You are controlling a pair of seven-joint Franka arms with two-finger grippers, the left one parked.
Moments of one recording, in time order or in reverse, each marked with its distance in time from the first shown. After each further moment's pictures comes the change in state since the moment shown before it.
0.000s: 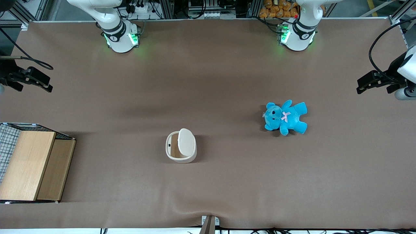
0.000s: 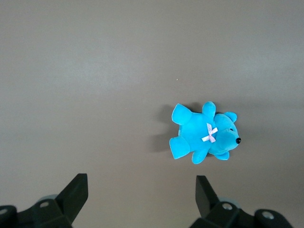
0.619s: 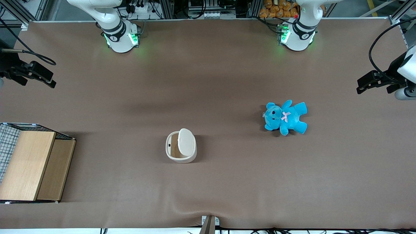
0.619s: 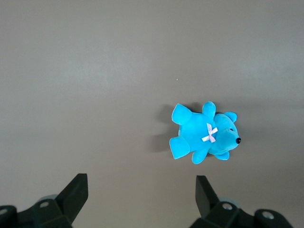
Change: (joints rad) arm 0.006 -0.035 0.022 0.001 0.020 -0.019 0.082
